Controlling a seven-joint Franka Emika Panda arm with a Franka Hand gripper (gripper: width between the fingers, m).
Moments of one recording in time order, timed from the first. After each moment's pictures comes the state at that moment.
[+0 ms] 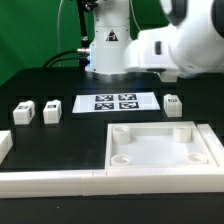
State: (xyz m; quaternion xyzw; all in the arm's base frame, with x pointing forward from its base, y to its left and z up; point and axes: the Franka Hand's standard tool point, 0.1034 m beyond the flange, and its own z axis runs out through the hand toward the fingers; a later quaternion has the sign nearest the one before) arm 0.405 0.104 0.099 0.86 0.03 -0.51 0.05
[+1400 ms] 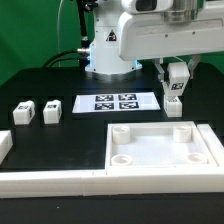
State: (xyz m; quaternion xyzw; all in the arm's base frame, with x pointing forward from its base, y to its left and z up) arm 0.519 0.103 0.124 1.00 0.07 0.04 -0.02
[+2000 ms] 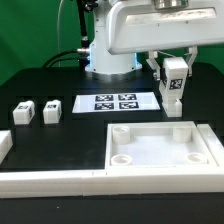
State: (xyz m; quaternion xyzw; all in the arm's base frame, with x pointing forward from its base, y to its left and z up) arm 0.545 0.088 0.132 0.99 0.09 0.14 -0.02
